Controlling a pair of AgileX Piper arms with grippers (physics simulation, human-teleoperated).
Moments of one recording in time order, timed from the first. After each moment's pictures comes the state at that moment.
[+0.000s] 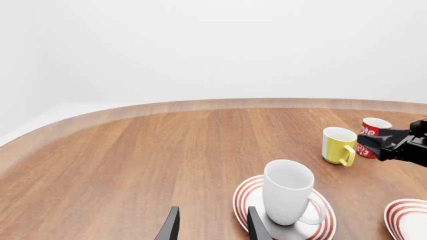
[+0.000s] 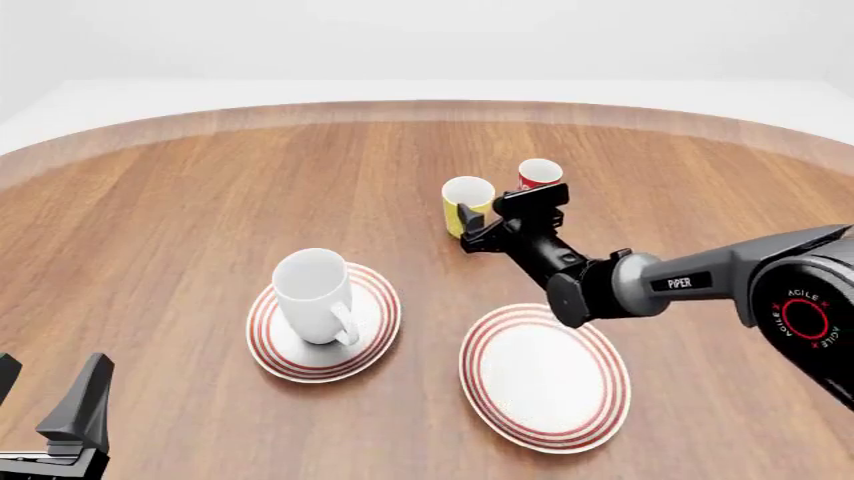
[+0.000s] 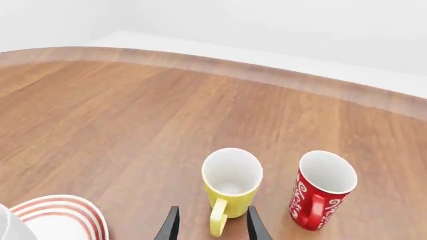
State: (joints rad) left arm 0.00 0.01 0.00 0.00 0.00; right arm 0.40 2.03 -1.04 -0.74 0.01
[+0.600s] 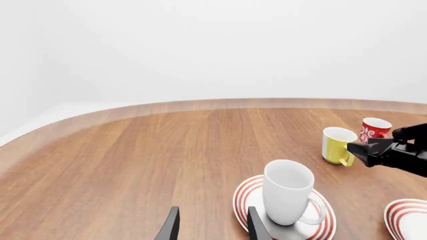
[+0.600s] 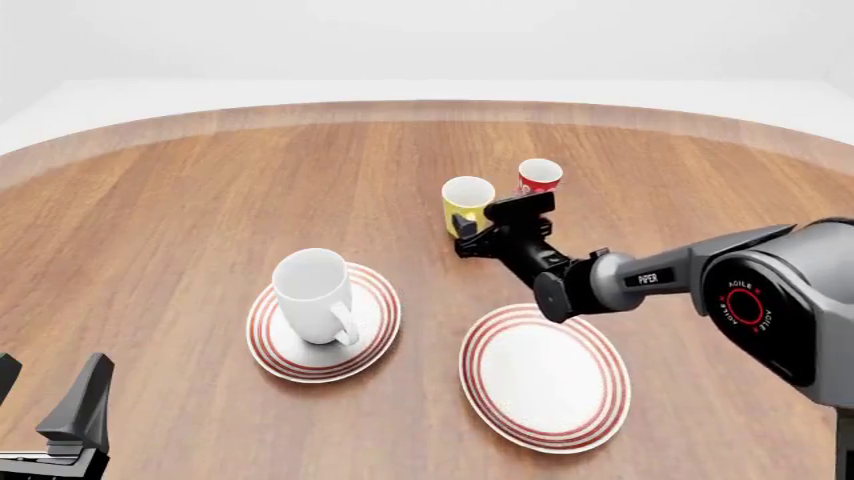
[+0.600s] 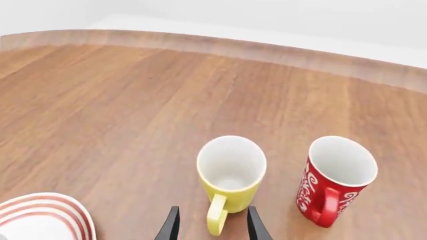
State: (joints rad) left arm 0.00 0.01 0.00 0.00 0.00; right arm 0.40 2.14 -1.14 -0.68 0.04
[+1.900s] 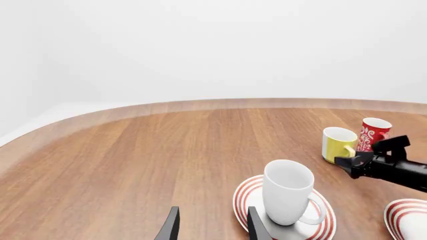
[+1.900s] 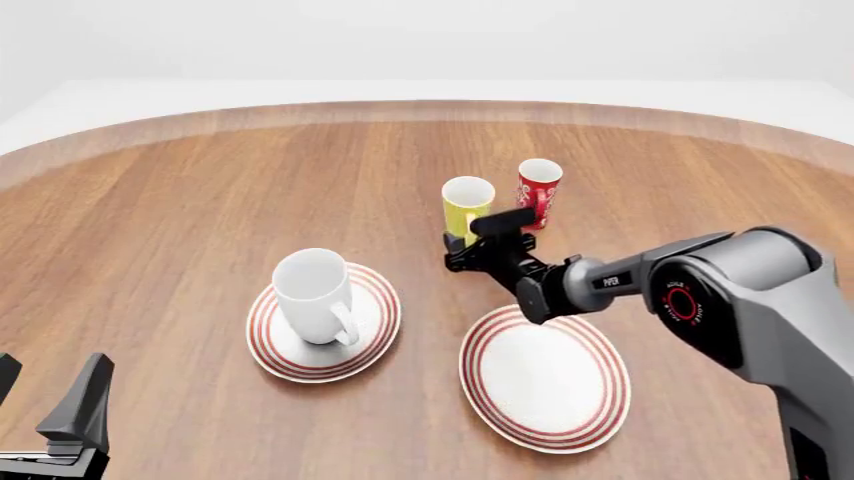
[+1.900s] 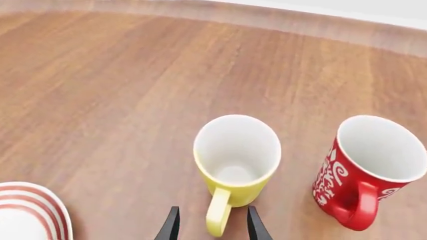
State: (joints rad) left arm 0.00 0.01 0.00 0.00 0.00; right arm 0.40 2.30 -1.28 -0.61 0.04
